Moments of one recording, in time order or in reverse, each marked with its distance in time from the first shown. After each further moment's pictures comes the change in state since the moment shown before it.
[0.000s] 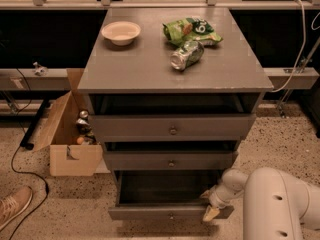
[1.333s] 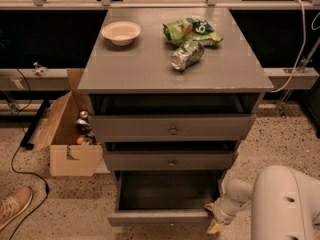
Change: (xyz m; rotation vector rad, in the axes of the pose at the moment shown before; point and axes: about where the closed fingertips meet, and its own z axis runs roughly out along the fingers) arm 0.013 0.079 -0.005 -0.107 0.043 0.006
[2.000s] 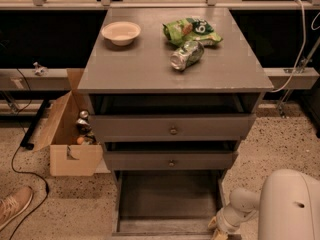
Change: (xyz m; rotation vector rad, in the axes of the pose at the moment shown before) arm 0.008 0.031 0.003 -0.009 -0.010 0.035
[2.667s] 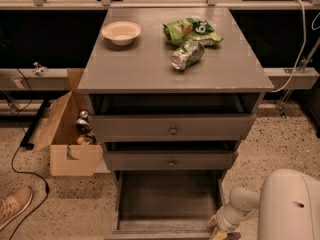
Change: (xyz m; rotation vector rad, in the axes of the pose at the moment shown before) arm 0.000 0.000 0.000 0.000 0.000 0.000
